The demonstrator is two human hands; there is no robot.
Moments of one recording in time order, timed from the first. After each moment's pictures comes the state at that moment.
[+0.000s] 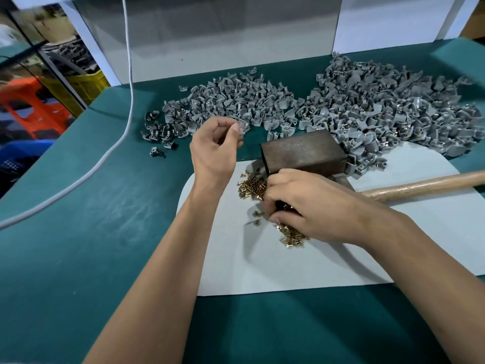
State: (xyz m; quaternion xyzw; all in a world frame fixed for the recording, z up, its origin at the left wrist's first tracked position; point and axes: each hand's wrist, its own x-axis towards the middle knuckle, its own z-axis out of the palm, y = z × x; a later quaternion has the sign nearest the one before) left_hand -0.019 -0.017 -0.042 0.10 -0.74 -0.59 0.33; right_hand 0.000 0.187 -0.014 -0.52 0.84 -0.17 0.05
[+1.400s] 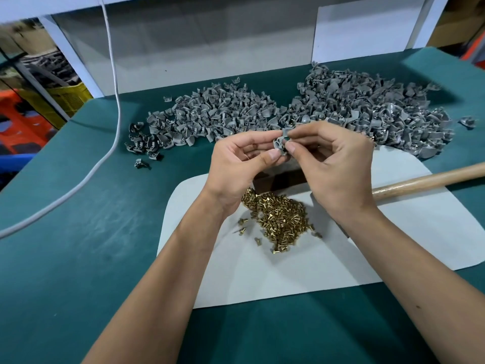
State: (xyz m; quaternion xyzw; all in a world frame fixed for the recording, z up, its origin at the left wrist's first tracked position) left_hand -0.007 0.027 -0.029 -0.11 -0.62 -0.77 0.10; right_hand -0.021 0.196 -0.015 -0.22 0.76 -0.57 -0.24
